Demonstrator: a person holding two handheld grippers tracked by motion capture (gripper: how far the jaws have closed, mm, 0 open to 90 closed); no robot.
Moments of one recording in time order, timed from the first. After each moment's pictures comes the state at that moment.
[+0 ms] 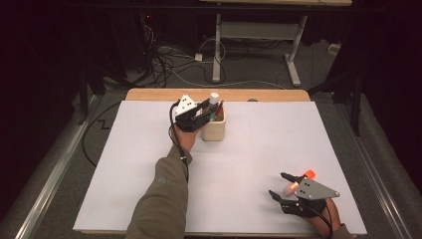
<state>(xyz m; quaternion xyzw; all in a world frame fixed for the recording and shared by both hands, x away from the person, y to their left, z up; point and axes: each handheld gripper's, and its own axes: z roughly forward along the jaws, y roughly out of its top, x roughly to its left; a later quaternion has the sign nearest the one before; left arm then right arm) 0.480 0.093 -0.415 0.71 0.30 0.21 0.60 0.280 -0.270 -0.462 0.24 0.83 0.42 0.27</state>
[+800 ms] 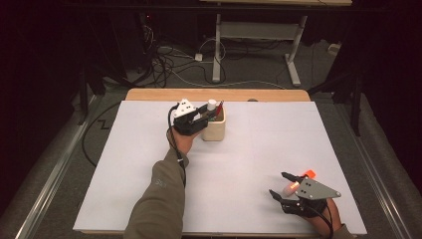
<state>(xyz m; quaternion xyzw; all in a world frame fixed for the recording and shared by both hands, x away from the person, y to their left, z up) 0.477 0.102 -0.425 0.73 0.31 0.20 0.58 0.280 -0.271 -0.461 0.24 0.83 0.43 0.27</state>
